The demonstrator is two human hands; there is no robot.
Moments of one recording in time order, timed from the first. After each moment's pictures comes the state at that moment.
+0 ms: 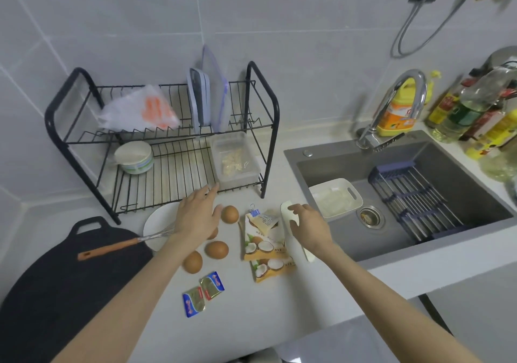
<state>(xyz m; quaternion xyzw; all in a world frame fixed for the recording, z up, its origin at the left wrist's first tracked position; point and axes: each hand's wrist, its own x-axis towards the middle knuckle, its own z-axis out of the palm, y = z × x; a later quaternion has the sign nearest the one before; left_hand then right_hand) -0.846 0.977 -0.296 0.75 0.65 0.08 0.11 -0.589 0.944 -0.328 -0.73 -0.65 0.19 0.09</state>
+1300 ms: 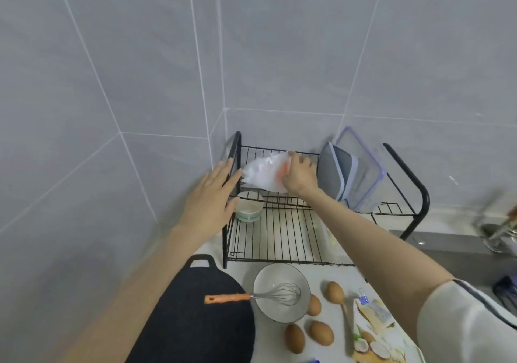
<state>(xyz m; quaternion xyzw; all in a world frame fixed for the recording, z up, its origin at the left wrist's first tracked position) -1.068 1.011 -0.161 0.74 0.65 0.16 -0.05 -0.884 1.155 -0.176 -0.63 -0.73 0.17 0.19</state>
